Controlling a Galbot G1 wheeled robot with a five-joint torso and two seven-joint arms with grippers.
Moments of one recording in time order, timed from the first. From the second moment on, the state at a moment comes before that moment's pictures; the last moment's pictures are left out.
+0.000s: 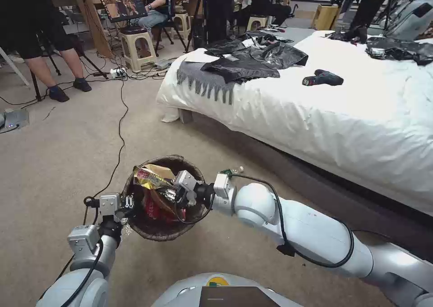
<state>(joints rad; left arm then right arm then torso) 1.86 -1.45 -0.74 -2.48 -0.26 0.41 -0.04 -0.58 0.96 -0.51 2.08 0.64 -0.37 -0.15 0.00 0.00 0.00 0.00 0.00</state>
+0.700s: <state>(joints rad) 1.85 -1.44 -0.74 -2.47 -0.27 0.41 -0.04 -0.62 0.93 -0.47 2.14 0.65 -0.37 -0.10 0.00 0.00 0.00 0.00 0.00</state>
